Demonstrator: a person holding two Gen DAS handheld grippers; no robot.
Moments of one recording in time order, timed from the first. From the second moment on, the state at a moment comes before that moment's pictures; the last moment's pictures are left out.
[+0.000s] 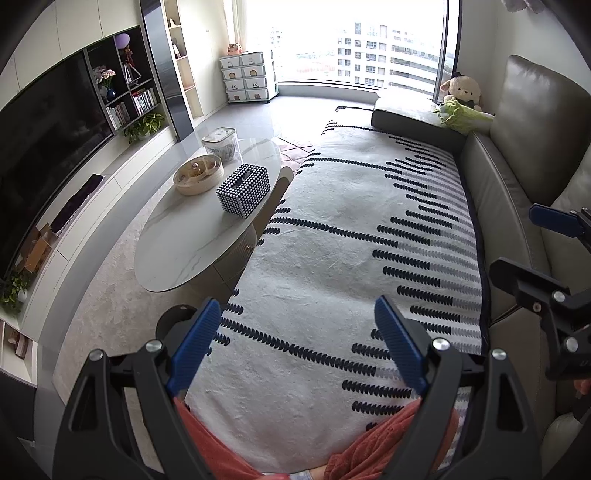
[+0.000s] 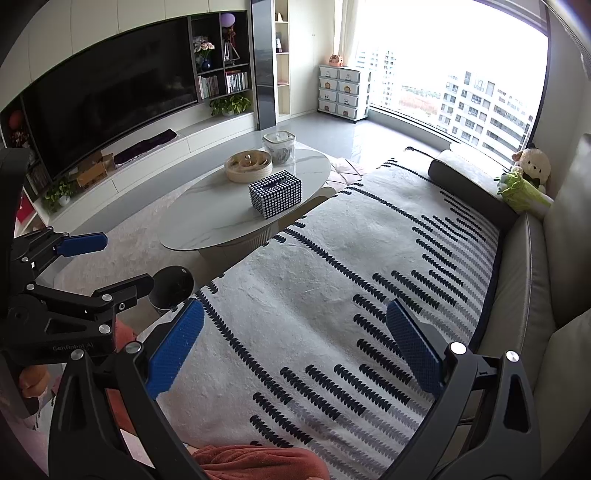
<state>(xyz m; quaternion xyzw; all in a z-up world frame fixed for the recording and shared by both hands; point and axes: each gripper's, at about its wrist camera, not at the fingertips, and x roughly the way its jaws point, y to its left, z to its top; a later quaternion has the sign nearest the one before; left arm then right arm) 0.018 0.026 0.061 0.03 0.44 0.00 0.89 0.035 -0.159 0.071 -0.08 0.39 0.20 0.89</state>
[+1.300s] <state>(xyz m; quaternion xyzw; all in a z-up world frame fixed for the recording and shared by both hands) 0.022 0.024 0.061 0.03 0.43 0.01 0.90 0.039 -0.155 0.067 -0.08 0.40 0.21 0.89</state>
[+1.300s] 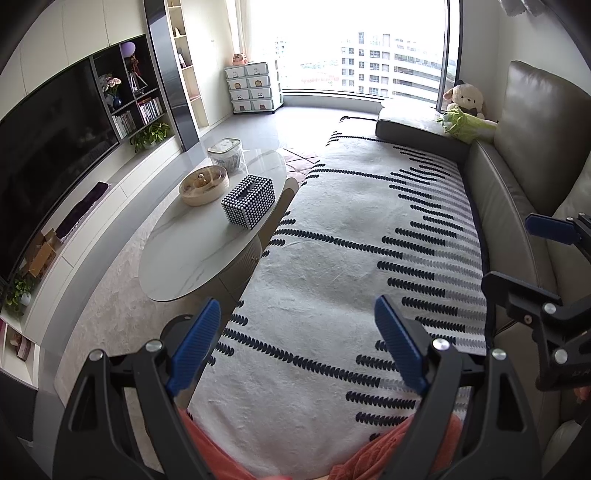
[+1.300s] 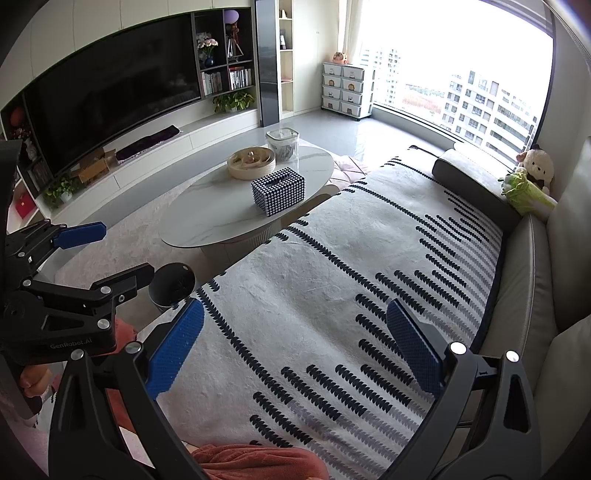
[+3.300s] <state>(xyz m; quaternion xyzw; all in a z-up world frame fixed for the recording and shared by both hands) 0.008 0.032 0.059 0.03 0.43 0.01 0.90 0.032 -0.162 0.061 -0.09 0.41 0.20 0.88</state>
